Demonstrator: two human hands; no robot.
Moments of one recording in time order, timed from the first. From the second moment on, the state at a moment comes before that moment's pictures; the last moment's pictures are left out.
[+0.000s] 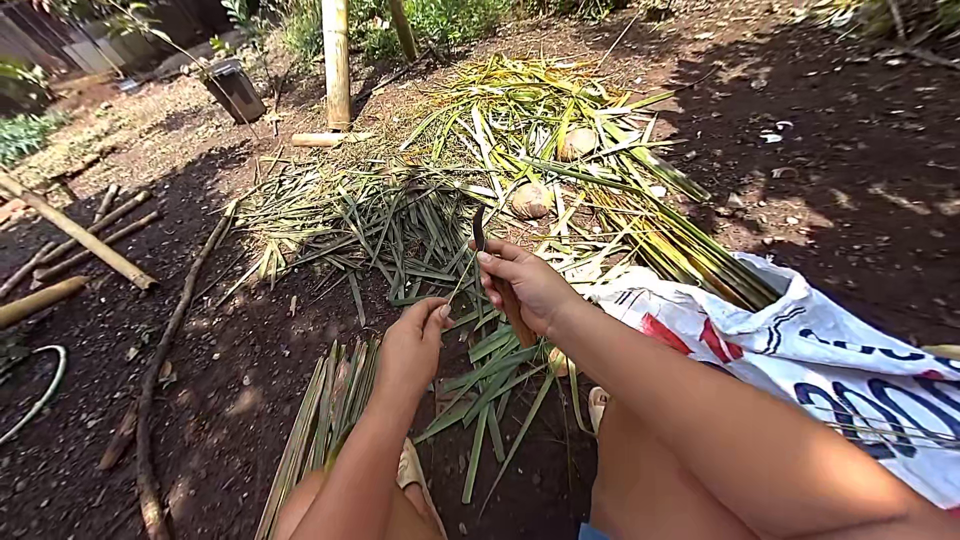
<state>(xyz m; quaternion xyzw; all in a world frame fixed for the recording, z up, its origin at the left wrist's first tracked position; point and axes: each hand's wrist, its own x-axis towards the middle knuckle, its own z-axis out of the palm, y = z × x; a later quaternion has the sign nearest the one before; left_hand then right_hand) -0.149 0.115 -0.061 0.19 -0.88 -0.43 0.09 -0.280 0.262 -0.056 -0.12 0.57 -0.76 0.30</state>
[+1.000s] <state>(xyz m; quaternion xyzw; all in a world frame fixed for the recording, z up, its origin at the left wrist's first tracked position) -0.086 0.025 -0.068 0.07 -0.95 -0.22 0.20 -0.327 0.313 -0.034 -0.13 0.55 -0.78 0.28</state>
